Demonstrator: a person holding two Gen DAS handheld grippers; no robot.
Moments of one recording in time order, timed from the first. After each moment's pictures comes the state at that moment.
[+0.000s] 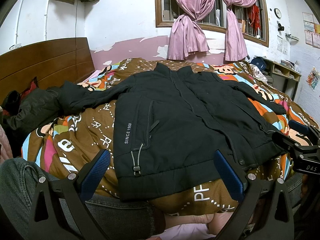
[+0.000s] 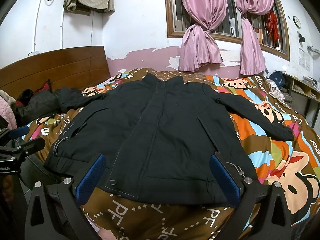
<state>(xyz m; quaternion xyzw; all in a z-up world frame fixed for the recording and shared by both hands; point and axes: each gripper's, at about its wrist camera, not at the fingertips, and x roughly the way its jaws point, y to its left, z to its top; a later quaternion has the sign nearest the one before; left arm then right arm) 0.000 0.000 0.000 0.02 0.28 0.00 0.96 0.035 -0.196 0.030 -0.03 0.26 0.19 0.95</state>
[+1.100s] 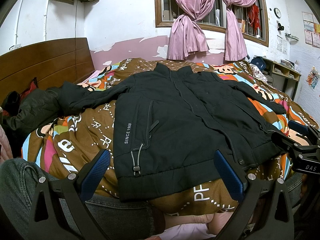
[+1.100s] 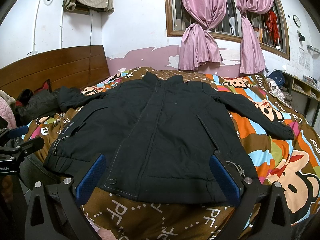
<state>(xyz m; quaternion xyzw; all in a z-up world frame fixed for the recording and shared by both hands) 0.000 0.000 0.000 0.01 0.28 0.00 0.96 0.036 -0.190 0.034 -0.02 0.27 0.19 0.94</state>
